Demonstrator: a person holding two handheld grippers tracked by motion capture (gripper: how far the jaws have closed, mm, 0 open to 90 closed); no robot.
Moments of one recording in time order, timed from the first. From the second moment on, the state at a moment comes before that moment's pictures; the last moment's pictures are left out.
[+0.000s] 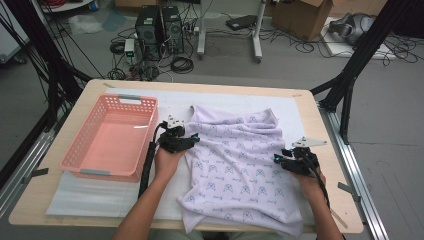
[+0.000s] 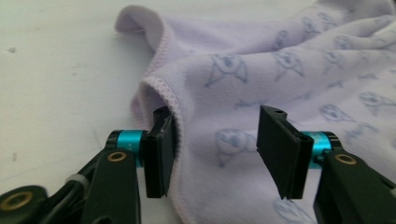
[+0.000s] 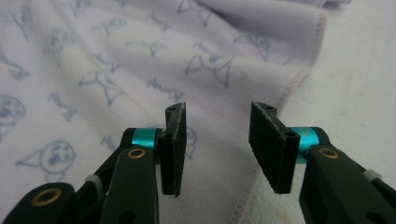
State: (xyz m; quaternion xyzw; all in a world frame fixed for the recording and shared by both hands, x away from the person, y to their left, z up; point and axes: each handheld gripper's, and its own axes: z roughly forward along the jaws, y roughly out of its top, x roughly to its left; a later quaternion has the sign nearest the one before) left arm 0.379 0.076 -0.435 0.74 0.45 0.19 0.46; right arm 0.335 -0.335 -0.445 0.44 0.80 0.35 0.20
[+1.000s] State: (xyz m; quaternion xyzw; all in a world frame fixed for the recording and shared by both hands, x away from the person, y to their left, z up) left arm 0.332 0.069 -0.450 0.81 0.39 0.18 0.40; right arm 0.335 -0.338 -0.447 0.44 0.80 0.37 0.17
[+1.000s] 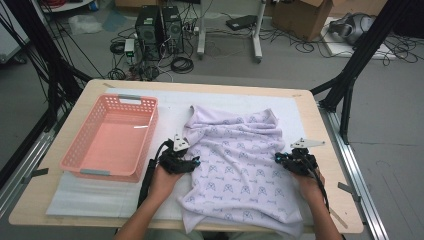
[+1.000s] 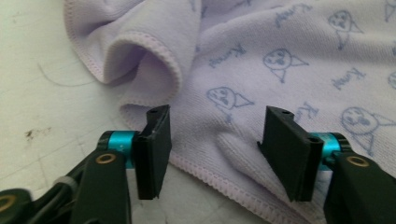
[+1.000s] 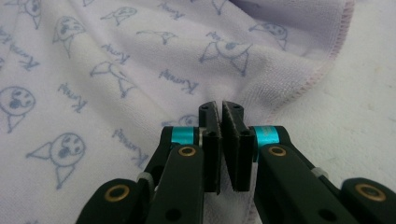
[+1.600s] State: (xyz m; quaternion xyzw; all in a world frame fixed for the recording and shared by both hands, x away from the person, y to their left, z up) left arm 0.398 0.082 -0.441 0.74 0.48 0.18 0.43; right arm 0.381 -0.329 -0.444 0.47 0.76 0.38 0.24
